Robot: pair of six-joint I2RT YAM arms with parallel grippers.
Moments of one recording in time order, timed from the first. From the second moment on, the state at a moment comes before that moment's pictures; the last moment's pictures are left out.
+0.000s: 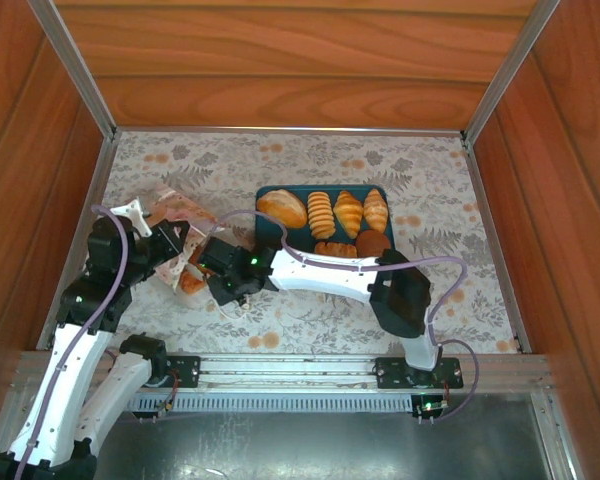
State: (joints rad) left arm -0.23 0.61 0.81 -0.63 0.25 -0.77; right arm 1.28 1.97 1.60 -0.69 0.03 0.57
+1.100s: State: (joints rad) left arm -0.23 0.63 0.81 -0.63 0.29 -0.76; right arm 1.27 2.00 1.66 -0.84 0.02 0.43
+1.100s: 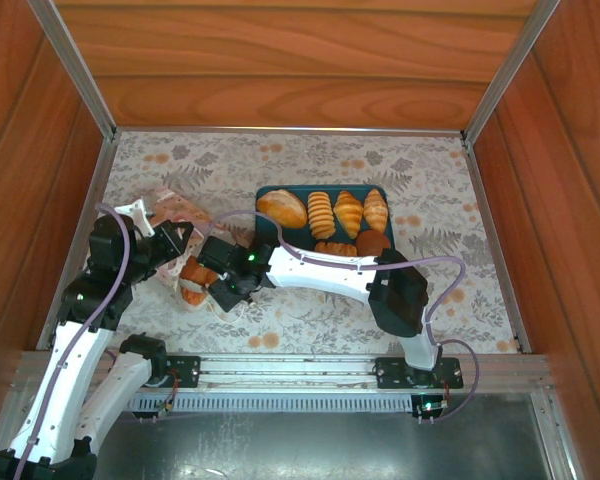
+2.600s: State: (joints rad) left arm -0.23 0.61 0.81 -0.63 0.28 -0.76; right arm 1.25 1.81 1.49 -0.69 -0.12 0.42
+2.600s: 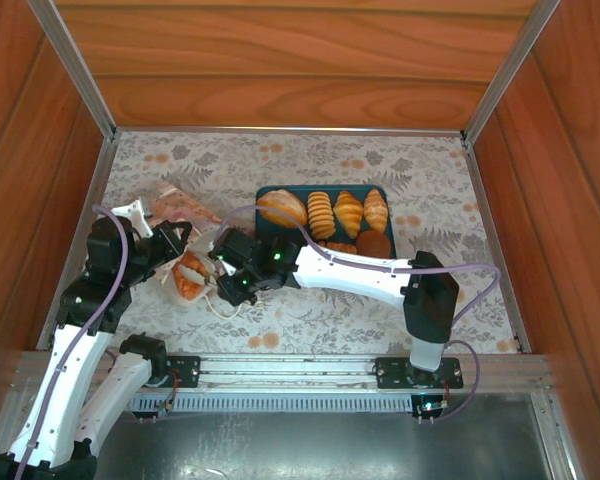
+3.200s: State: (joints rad) left arm -0.23 0.62 0.81 -0.63 0.26 -0.76; right arm 1.21 1.33 1.19 -0.93 -0.02 0.26
